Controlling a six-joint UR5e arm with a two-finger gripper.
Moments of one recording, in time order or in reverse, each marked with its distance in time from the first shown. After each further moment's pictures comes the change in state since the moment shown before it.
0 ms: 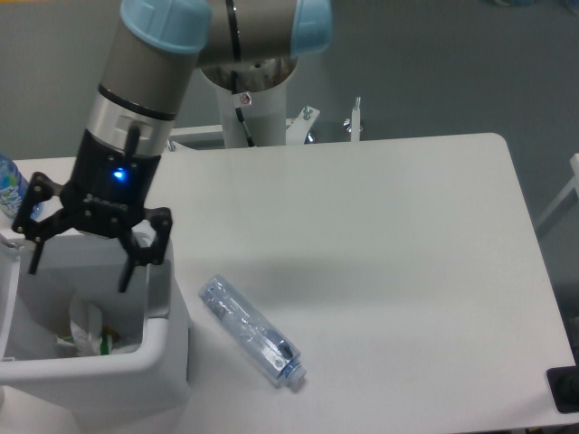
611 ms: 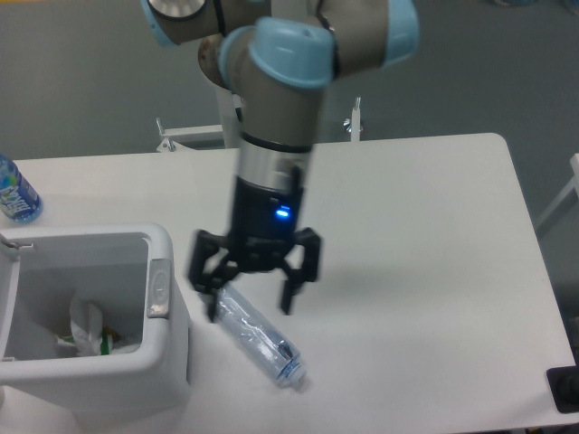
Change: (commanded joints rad) arm 0.184 -0.116 -0.023 -0.003 0.092 0.041
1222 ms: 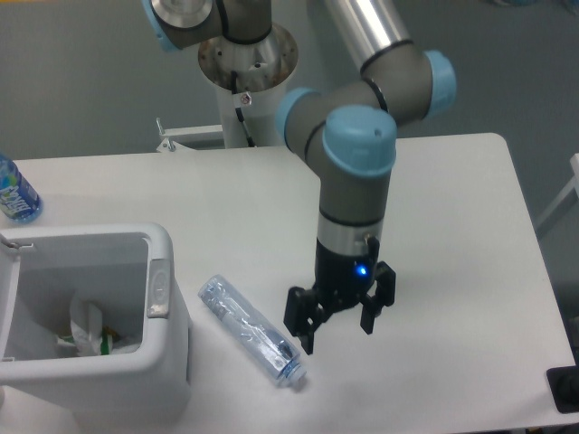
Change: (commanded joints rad) arm 0.006 -0.150 0.012 0.011 0.167 0.071
